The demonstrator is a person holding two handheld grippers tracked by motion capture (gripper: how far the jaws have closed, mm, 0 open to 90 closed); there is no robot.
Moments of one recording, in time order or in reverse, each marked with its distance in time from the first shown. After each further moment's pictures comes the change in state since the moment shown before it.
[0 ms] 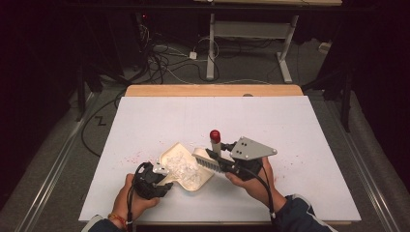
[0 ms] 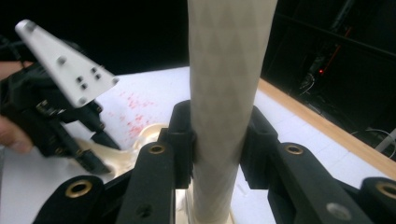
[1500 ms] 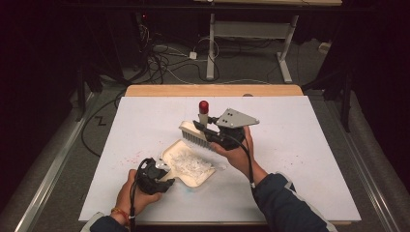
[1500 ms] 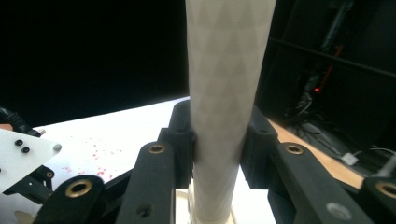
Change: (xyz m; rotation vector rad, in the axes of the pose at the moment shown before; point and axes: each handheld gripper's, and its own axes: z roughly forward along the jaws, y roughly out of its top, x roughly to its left) left arm 0.006 0.009 0.005 -0.004 0.004 0.015; right arm -0.041 0.023 0.060 -0.098 -0.016 0.040
